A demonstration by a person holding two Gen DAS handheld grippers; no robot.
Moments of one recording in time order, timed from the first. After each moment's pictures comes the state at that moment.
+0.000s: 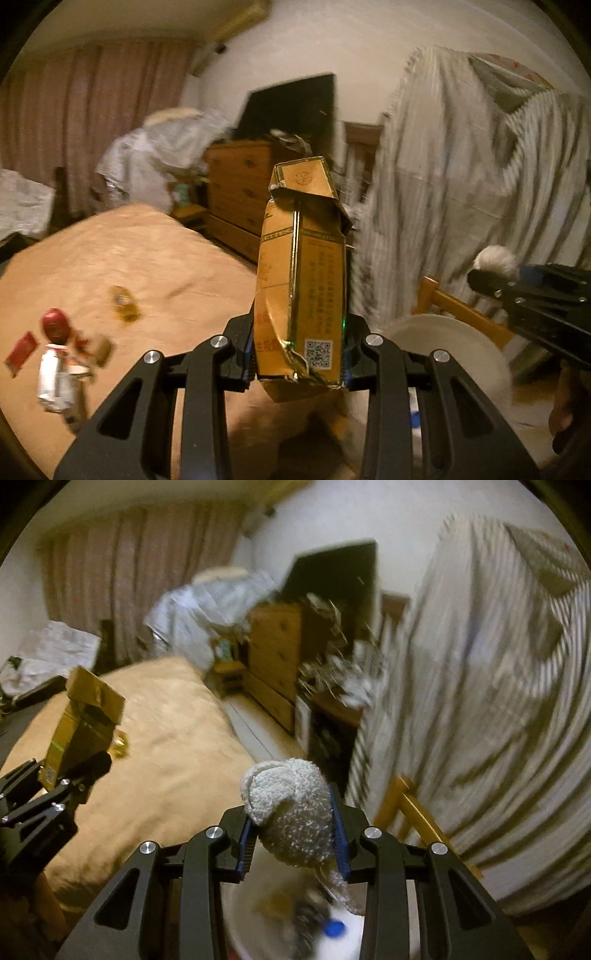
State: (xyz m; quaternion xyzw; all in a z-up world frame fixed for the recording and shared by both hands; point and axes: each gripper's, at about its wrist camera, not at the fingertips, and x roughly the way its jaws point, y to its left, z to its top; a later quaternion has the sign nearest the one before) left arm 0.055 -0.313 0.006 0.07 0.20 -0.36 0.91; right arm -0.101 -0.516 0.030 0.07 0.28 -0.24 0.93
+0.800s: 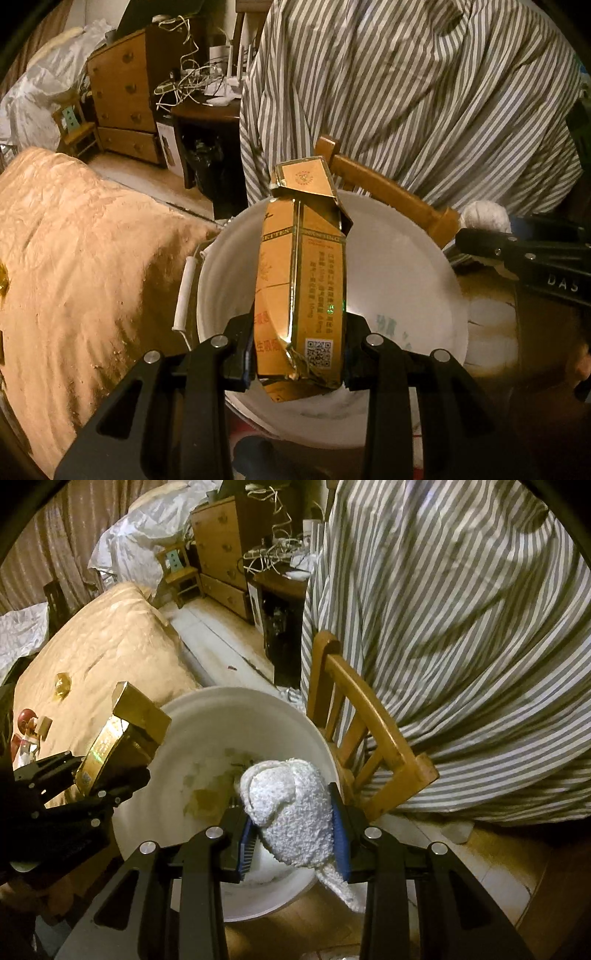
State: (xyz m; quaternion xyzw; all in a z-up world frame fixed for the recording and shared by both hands) left arm 0.042 -0.450 -0.089 0.19 0.41 -0.48 0.75; right arm -0.139 -0.641 -0.051 0.17 0.46 -0.25 0.83
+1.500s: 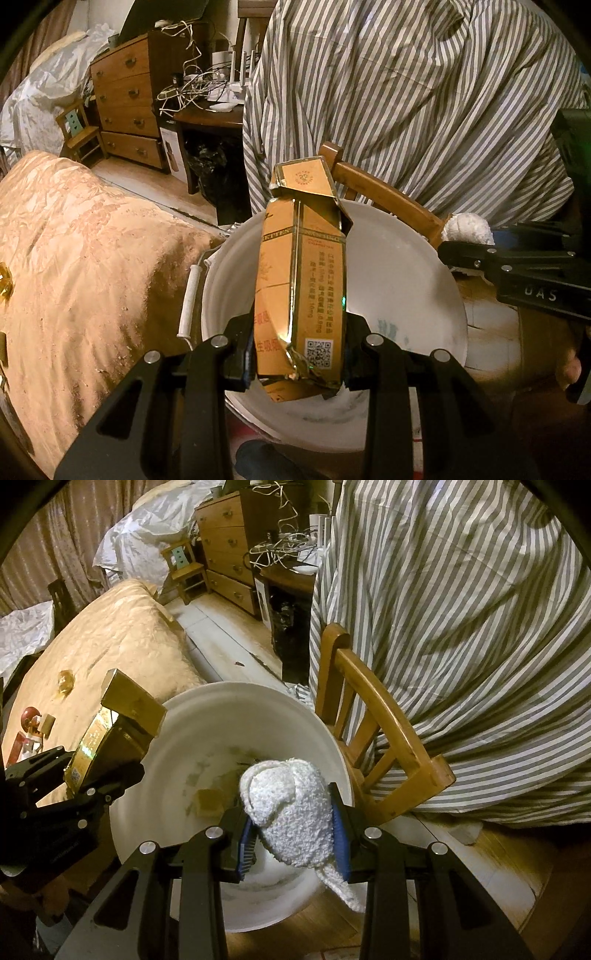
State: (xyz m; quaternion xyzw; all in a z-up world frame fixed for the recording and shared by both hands) left arm 0.043 -0.455 -0.077 0.19 0.40 -0.48 0.76; right arm -0.127 -0.634 -0.061 0.18 0.46 -0.24 0.83
